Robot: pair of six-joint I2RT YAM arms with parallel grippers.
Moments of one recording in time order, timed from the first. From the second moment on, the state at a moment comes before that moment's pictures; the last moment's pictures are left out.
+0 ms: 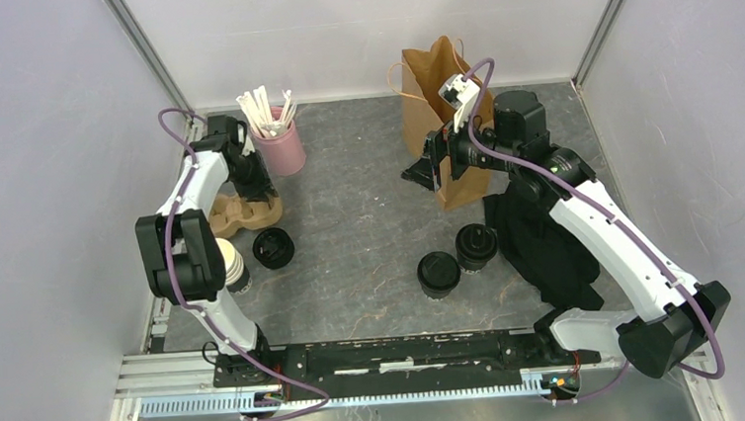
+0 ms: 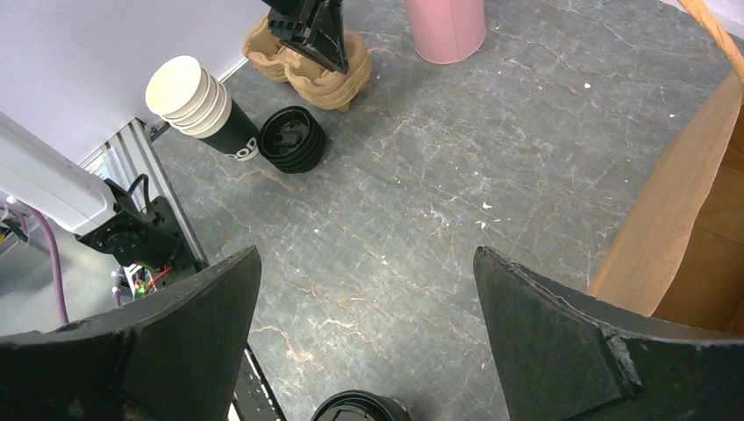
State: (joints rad) left arm 0.05 1.77 1.40 -0.80 0.19 -0.27; right arm 0.48 1.23 1.31 -0.41 -0.52 0.13
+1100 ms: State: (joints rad) left arm 0.04 1.80 1.40 -0.78 0.16 -0.27; right arm 0.48 1.22 1.29 -0.40 -0.52 0.14
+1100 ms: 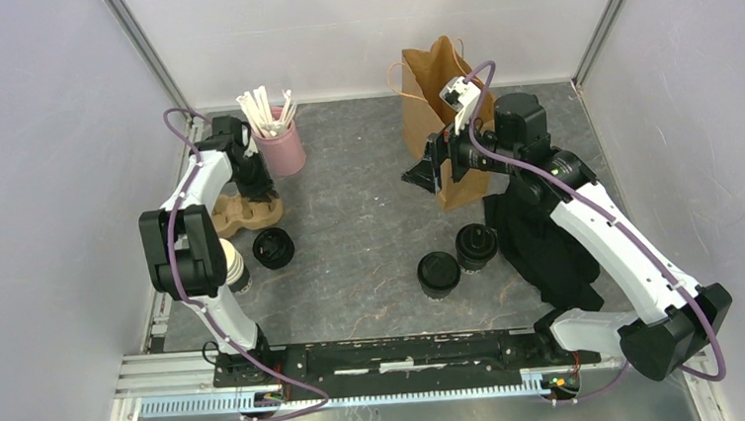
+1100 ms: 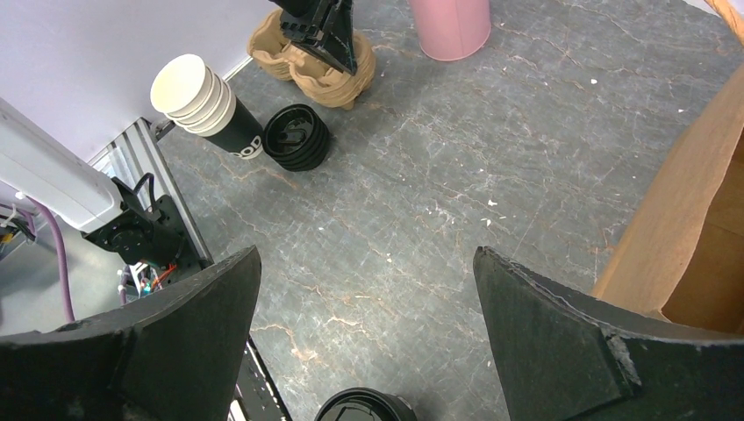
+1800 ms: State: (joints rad) left arm 0.04 1.69 1.40 -0.80 0.14 -0.27; right arm 0.48 1.21 1.27 -0.40 -0.53 0.15
